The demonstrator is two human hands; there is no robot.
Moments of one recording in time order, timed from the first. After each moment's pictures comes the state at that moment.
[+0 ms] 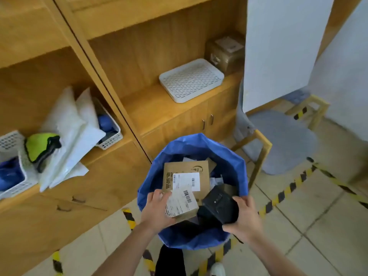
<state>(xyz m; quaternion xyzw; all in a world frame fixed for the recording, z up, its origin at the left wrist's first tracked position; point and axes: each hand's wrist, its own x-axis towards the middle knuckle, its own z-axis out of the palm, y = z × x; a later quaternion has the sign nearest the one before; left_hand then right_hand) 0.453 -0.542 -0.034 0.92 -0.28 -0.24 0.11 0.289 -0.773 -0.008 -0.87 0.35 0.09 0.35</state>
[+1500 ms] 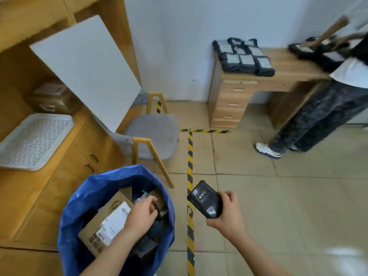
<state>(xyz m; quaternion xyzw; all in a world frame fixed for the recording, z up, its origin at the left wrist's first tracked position) 0.403 -0.676 0.003 0.73 -0.59 -0.32 0.12 0.125 -0.690 0.034 -0.64 0.68 -0.17 0.32</state>
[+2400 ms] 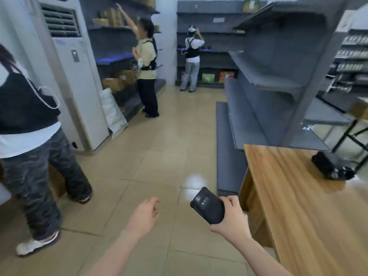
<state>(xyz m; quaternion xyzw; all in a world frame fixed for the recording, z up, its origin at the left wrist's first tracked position) -0.353 -0.713 0.093 0.06 -0.96 -0.27 0.03 -0.385 -0.425 0.135 -0.07 0.96 -0.28 0.02</state>
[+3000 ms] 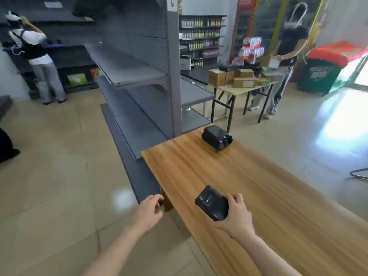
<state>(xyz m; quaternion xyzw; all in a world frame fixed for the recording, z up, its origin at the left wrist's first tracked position) -0.629 -0.420 0.091 -0.27 -0.93 -0.24 -0.10 -0.469 -0.183 0.109 0.29 0.91 -0.29 -0.04</state>
